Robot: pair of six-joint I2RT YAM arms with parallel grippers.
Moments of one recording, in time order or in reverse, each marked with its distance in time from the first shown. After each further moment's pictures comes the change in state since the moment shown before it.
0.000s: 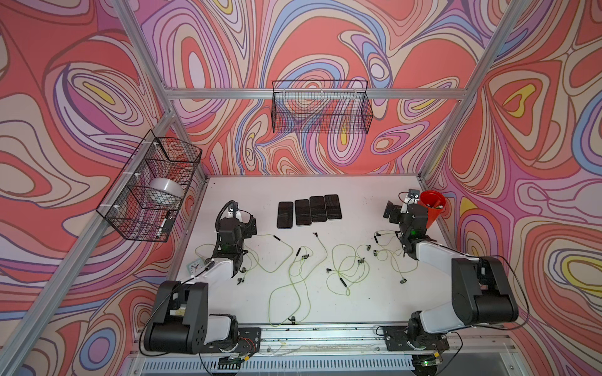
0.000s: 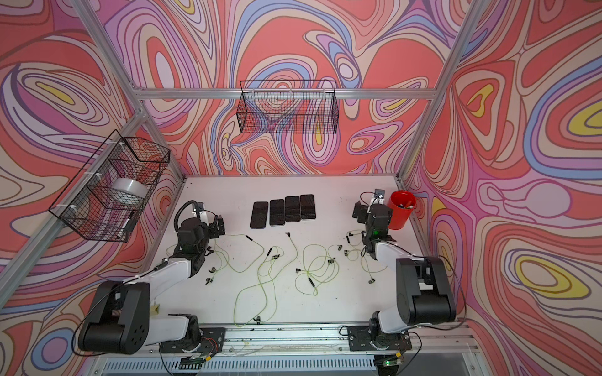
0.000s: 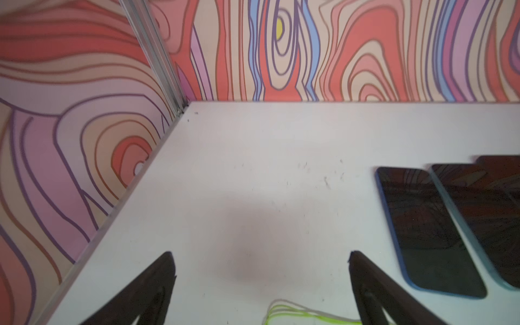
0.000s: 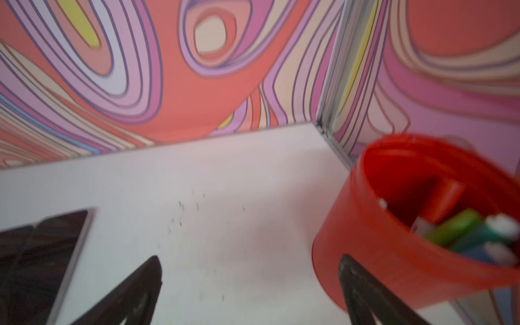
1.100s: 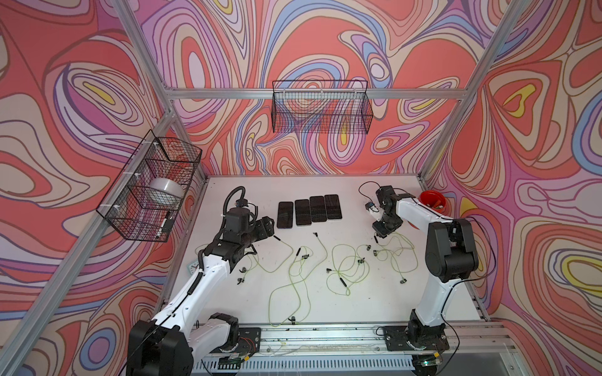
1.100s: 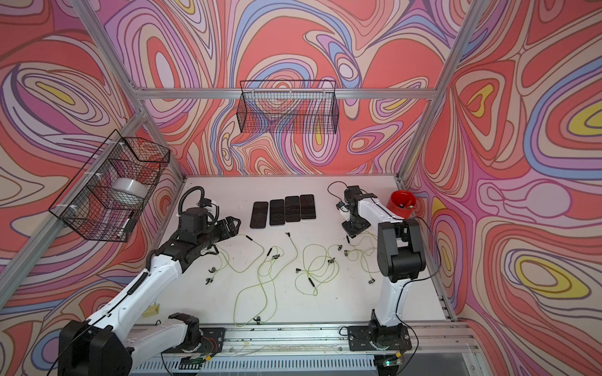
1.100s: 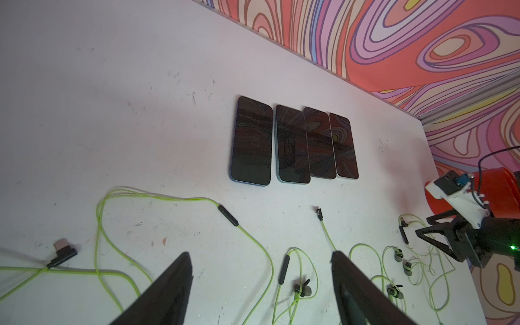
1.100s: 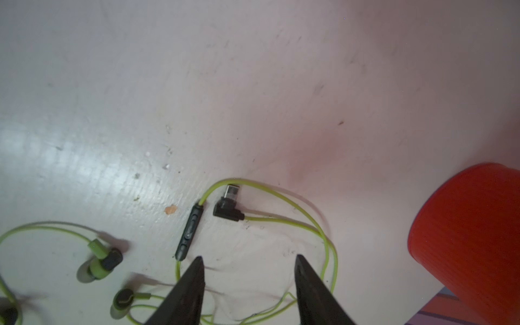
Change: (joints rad) left arm -0.145 -0.177 0.251 -0.728 0.354 -0.508; right arm 0.102 0.443 0.636 -1.324 -0.063 -0.563
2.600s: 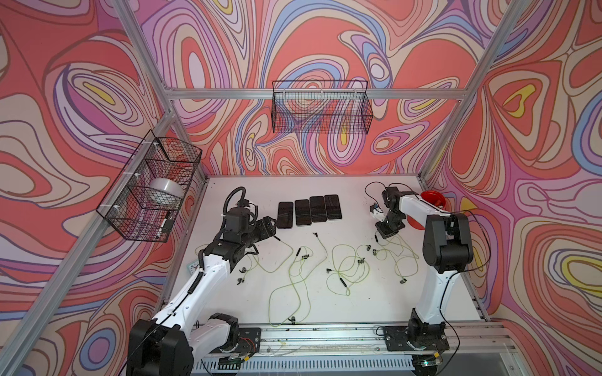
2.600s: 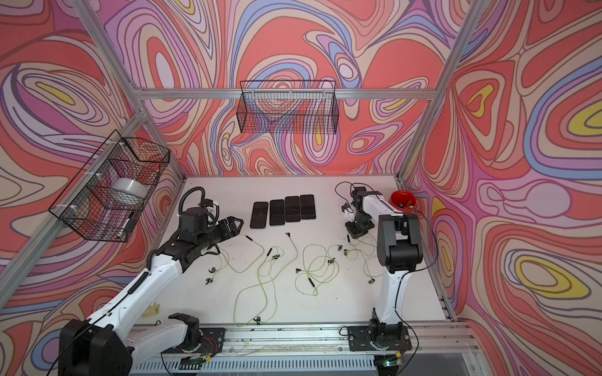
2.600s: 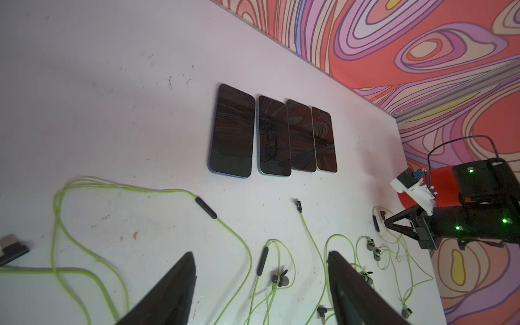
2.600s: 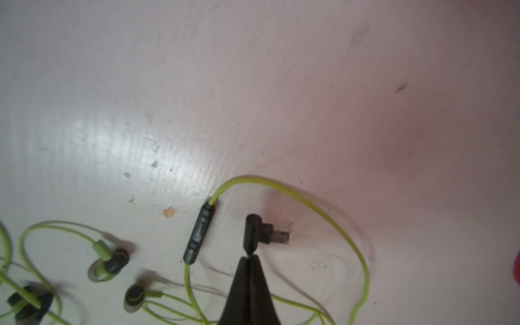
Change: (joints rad) left arm -0.002 0.024 0.001 0.034 0.095 -0.076; right arm -0.070 0.085 0.083 -0.117 -0.147 0.121
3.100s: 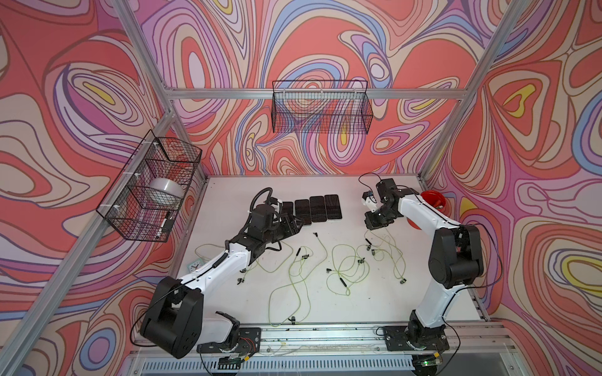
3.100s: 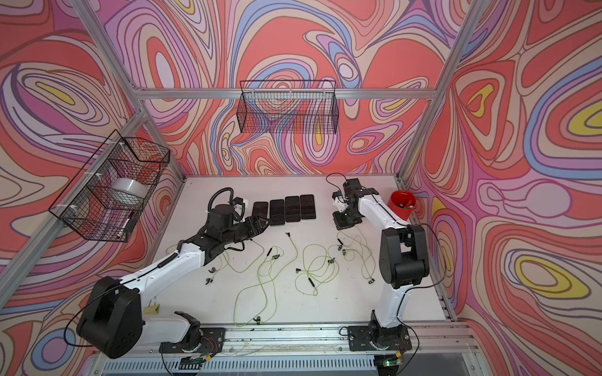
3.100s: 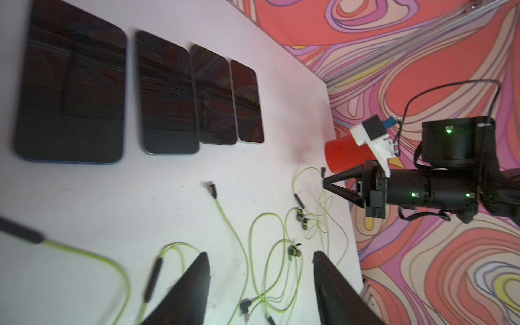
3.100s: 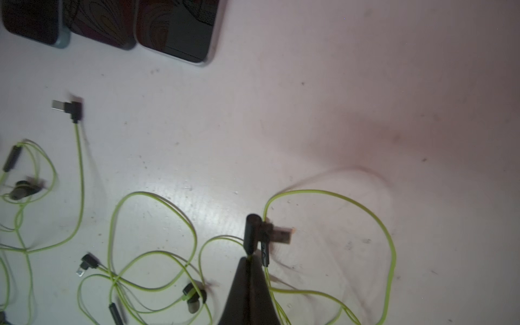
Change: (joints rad) left arm -0.224 0.266 0.022 0.351 0.176 -0.219; right arm 0.135 -0.166 -0.034 0.114 -0.224 0.230
